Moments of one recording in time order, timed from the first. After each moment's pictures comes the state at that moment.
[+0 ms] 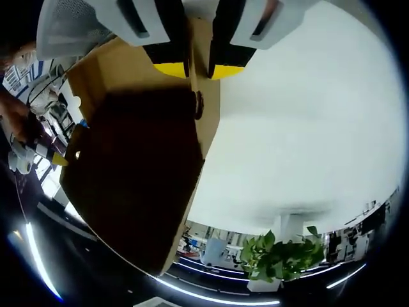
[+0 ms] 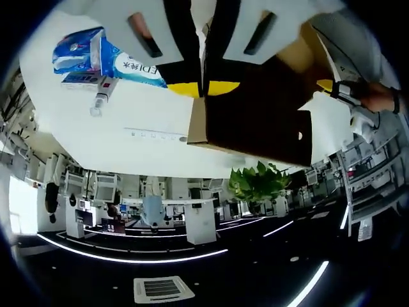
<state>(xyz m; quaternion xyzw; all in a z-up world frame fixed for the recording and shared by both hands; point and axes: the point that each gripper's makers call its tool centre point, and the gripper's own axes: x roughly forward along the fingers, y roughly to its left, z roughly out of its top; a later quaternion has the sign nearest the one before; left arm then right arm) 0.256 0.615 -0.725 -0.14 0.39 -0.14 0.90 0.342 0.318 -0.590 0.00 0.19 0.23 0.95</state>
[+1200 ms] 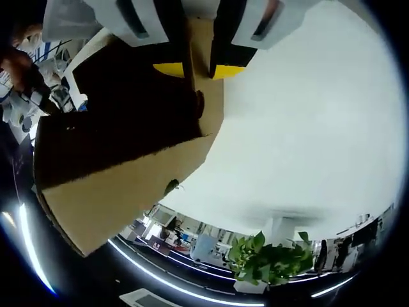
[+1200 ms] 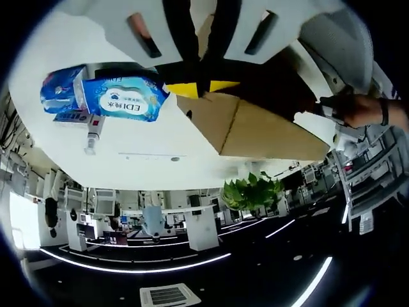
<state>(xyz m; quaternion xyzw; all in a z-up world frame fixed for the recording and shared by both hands) 0.274 0.617 -0.719 -0.19 0.37 -0.12 0.90 0.292 0.329 -0.635 0.03 0.23 0.23 0.95</state>
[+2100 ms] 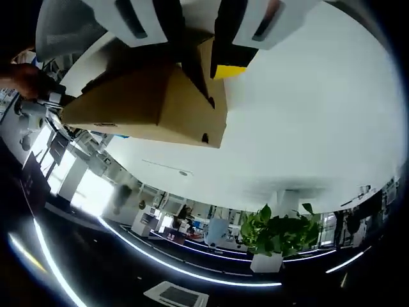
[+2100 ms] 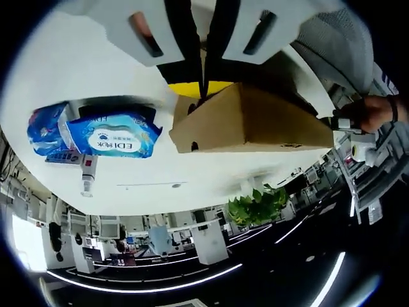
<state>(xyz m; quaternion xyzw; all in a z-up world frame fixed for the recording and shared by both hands) 0.249 0.630 -0.688 -0.12 0.32 -0.14 0.93 0.269 0.333 -0.686 0.07 0.28 0.22 0.93</state>
